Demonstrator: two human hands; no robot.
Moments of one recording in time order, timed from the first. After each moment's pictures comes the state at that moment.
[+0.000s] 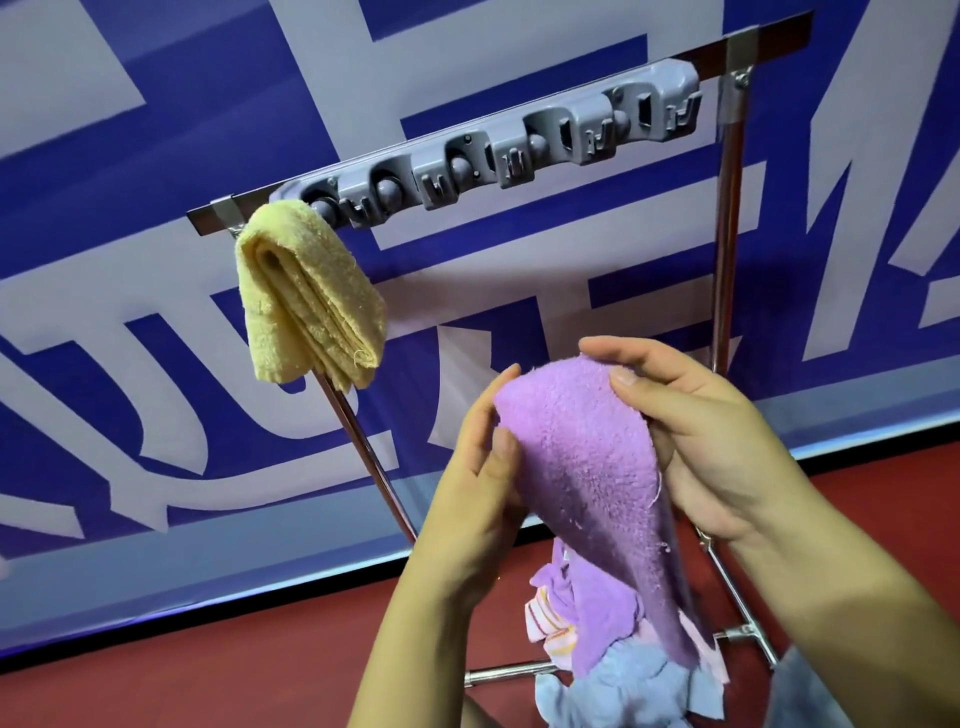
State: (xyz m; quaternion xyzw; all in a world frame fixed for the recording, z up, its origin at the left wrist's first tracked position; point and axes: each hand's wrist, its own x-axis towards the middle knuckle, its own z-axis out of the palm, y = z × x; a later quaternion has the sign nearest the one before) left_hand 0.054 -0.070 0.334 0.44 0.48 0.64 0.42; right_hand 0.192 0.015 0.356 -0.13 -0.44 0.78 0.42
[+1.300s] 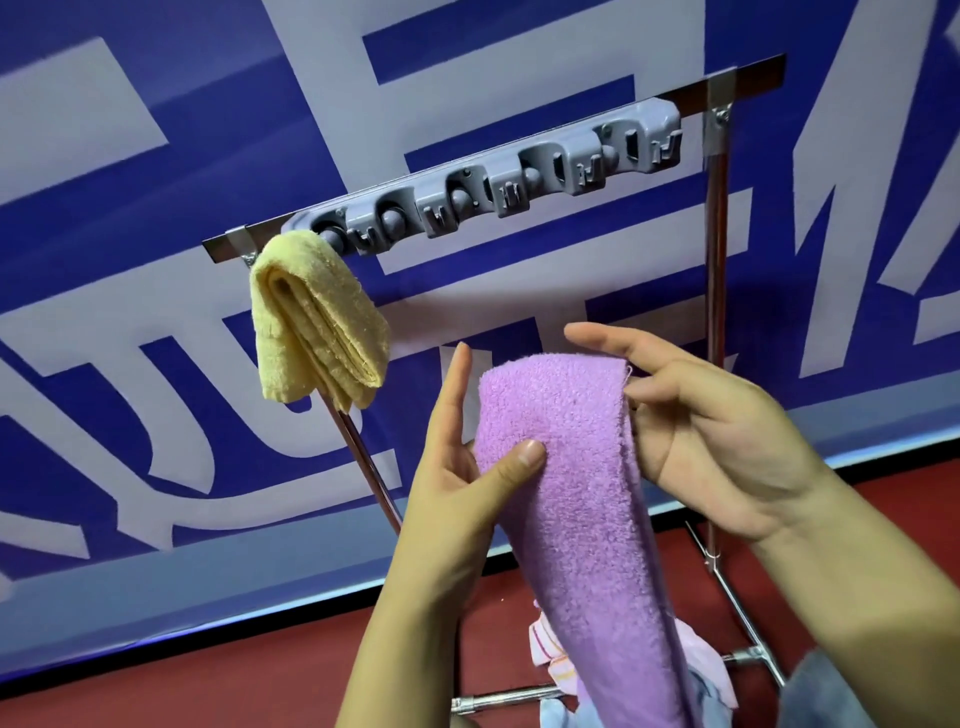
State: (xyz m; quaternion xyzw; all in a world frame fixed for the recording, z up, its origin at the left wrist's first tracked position) left_hand 0.064 -0.077 0.358 0.47 0.46 0.68 0.34; right_hand 0.211 0.013 0.381 -0.03 -0.45 0.82 0.35
